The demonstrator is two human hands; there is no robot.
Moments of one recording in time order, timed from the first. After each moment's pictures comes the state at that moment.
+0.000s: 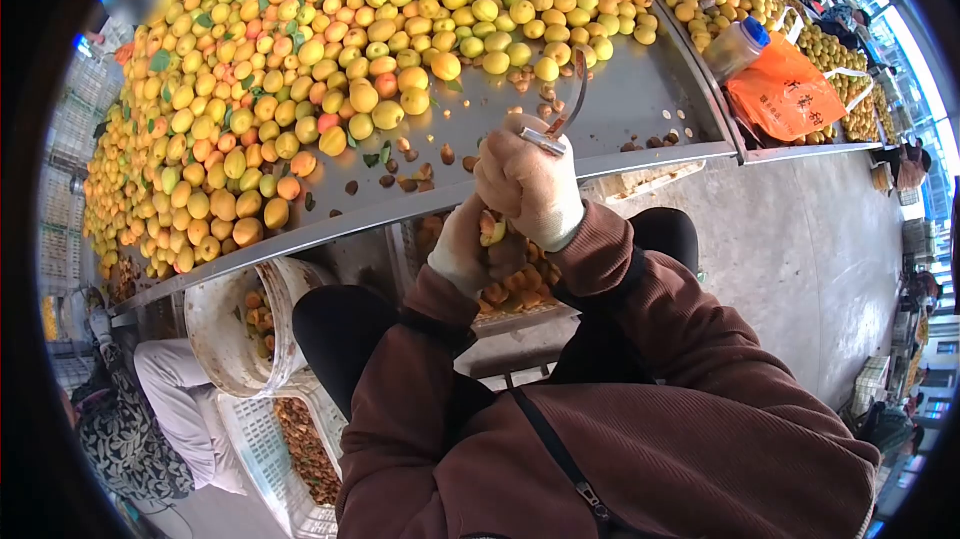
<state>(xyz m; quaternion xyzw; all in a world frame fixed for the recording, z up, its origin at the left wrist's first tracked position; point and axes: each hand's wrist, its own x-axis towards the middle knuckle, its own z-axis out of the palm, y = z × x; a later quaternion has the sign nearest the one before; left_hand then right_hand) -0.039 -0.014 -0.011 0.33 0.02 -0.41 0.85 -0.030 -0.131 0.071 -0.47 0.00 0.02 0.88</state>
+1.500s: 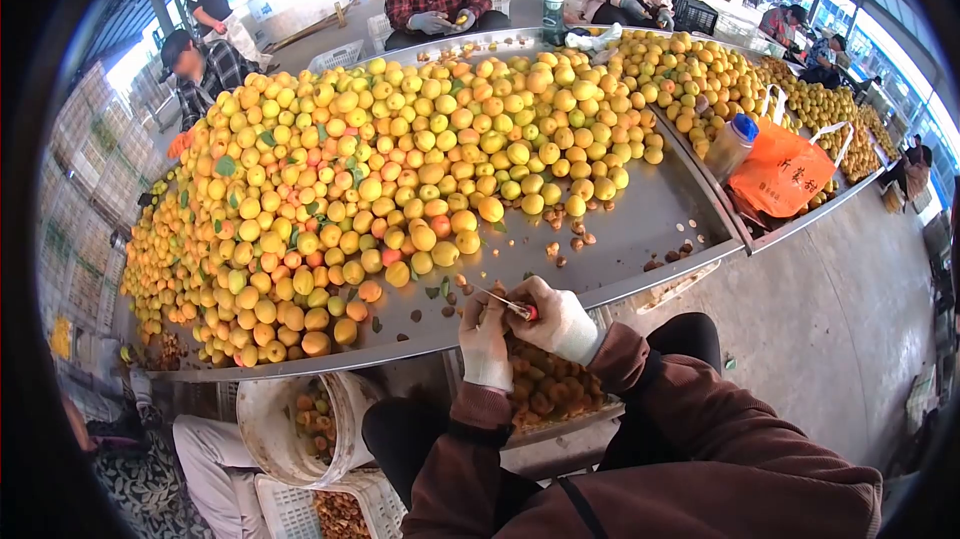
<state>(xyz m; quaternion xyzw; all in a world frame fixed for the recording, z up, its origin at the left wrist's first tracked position) -0.002 -0.002 -0.035 0.40 0.07 -0.02 0.91 -0.018 -0.127 0.021 -0.87 -0.09 -0.07 0.48</state>
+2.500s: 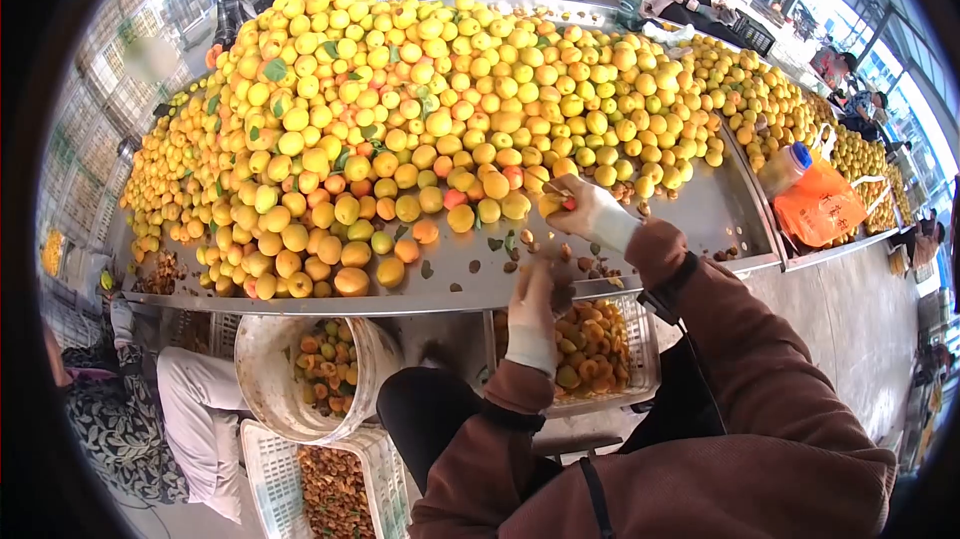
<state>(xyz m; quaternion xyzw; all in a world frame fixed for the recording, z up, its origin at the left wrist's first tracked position) -0.020 0.045 0.005 0.42 0.14 -0.12 0.89 0.118 -0.099 0.016 -0.95 -0.10 0.04 0.30</state>
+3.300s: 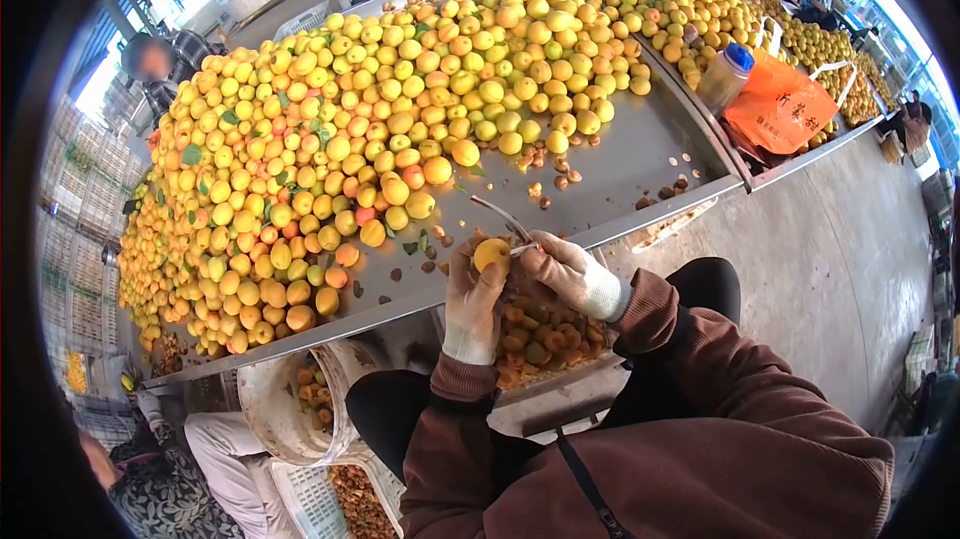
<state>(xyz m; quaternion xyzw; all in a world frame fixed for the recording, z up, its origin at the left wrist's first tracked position) -0.021 0.007 -0.009 0.45 -0.10 -0.13 0.88 -0.042 -0.163 0.041 -0.65 -0.04 0.15 0.75</state>
